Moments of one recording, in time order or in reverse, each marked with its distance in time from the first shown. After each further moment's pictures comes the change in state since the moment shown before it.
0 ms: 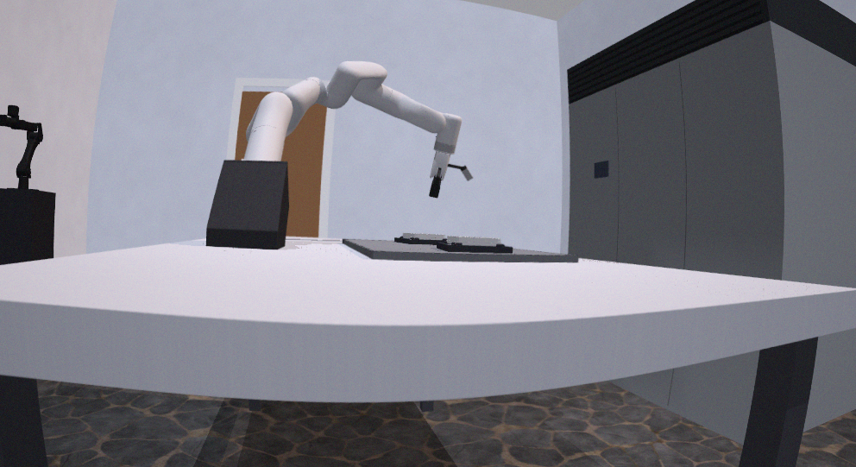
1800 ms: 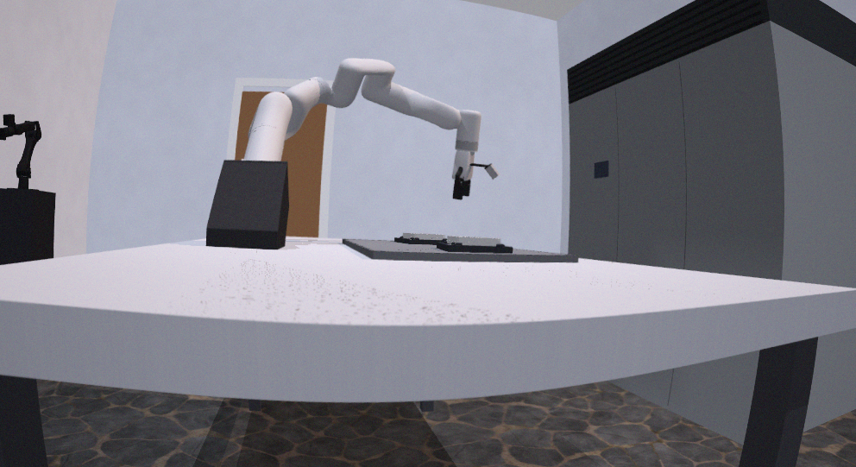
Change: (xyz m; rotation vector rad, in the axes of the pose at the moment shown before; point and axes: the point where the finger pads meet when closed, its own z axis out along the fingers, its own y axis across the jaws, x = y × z) arm 0.089 0.114 -0.036 -0.051 0.130 0.281
